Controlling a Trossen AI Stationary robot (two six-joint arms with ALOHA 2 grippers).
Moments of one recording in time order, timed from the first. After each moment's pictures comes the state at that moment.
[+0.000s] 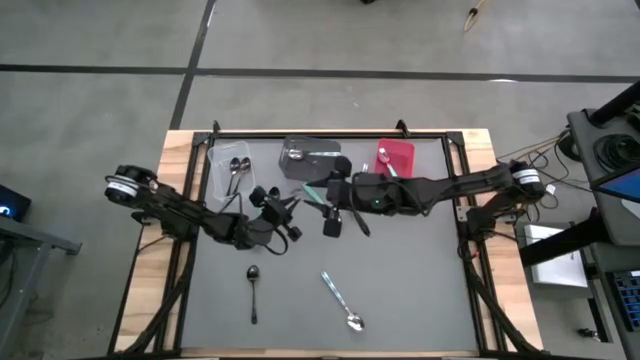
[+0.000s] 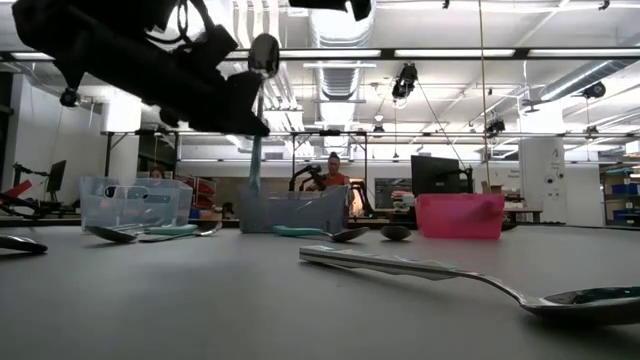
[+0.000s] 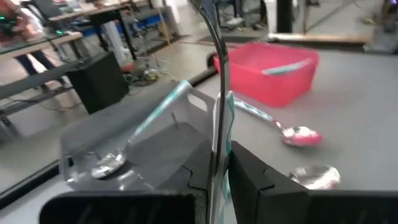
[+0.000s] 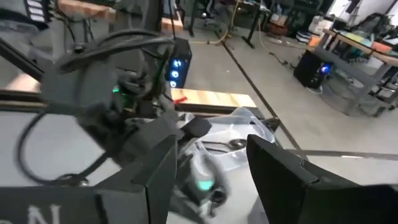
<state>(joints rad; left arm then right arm) -0.24 1.52 0.54 0.59 -1.02 -0.19 0.09 1.59 1.32 0.04 0.29 -0.14</state>
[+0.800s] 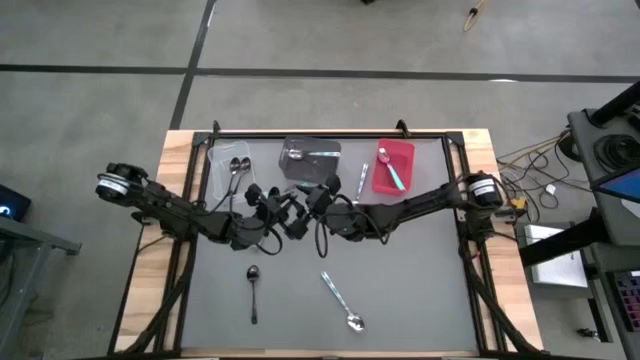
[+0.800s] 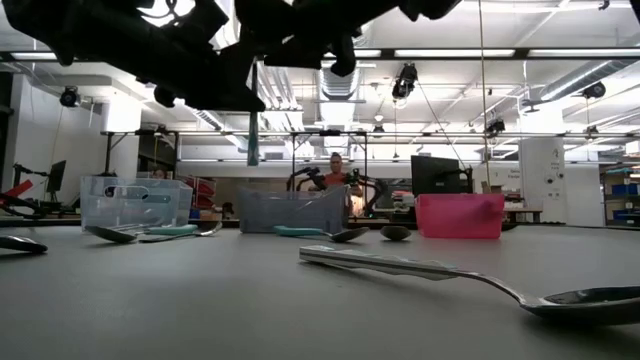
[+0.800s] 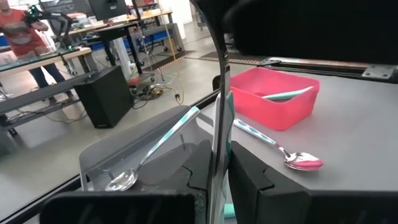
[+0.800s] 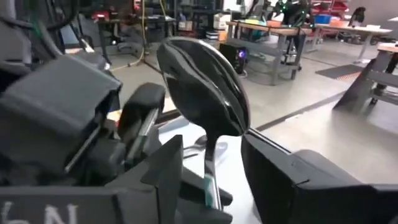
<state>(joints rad) -0.27 1.44 0.54 0.61 -1.06 -0.12 0.13 1.92 1.35 0.44 0.75 0.08</state>
